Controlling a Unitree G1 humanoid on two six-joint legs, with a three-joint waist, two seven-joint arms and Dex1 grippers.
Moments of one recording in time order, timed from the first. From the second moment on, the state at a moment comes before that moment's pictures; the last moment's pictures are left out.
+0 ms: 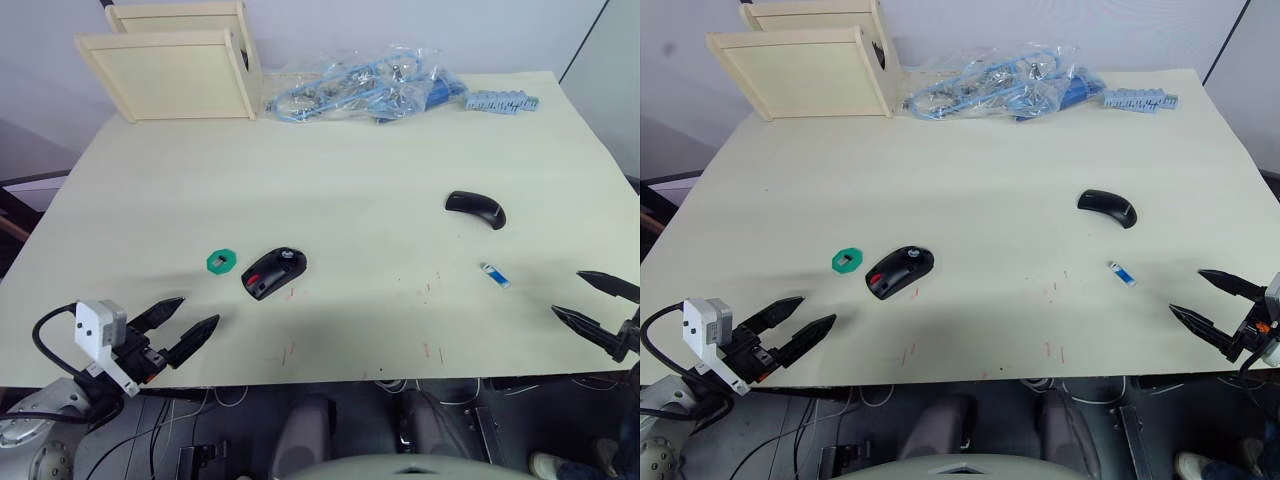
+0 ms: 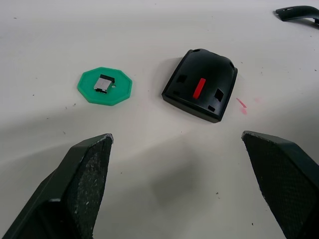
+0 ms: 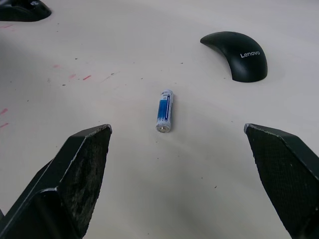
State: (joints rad) left arm 0.44 0.60 0.57 -0.29 -0.65 0.37 -0.91; right arm 0.24 -0.77 -0.54 0.03 0.58 0.08 1.21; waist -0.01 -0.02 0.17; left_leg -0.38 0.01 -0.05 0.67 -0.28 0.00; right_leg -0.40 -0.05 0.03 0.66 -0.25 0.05
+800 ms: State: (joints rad) left arm 0.27 0.83 0.56 -0.21 -0.67 0.43 -1.05; right arm 0.12 -0.74 -0.42 -0.34 0.74 0.21 1.19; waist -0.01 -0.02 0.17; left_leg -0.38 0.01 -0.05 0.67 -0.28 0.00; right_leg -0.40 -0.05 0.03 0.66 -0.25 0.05
